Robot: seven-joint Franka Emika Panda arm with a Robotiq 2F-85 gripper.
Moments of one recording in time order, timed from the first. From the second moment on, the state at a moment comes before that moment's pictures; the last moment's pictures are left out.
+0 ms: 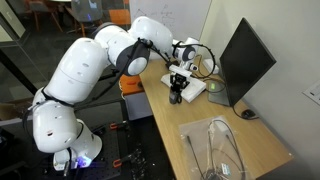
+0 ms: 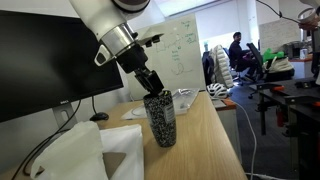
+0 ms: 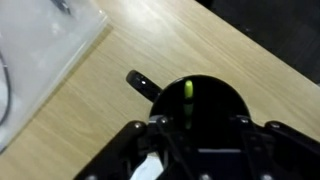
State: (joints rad) arm 0.25 0.74 0.16 -1.43 -0.26 1.77 -0.18
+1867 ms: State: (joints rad) arm 0.31 0.88 0.14 -1.17 -0.32 1.59 -0.25
